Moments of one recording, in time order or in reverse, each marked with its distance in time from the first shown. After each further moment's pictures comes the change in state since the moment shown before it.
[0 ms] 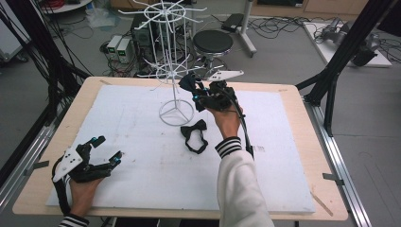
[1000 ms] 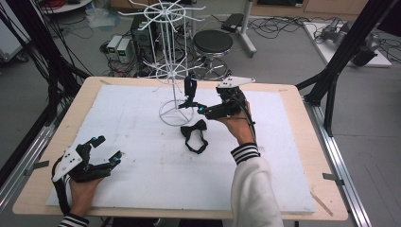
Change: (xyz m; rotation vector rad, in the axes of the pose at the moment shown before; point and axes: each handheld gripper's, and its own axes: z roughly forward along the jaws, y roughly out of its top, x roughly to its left) left arm 0.001 0.000 0.000 0.001 0.002 -0.010; right arm -0.004 -0.018 -0.025 -0.023 -0.039 -0.016
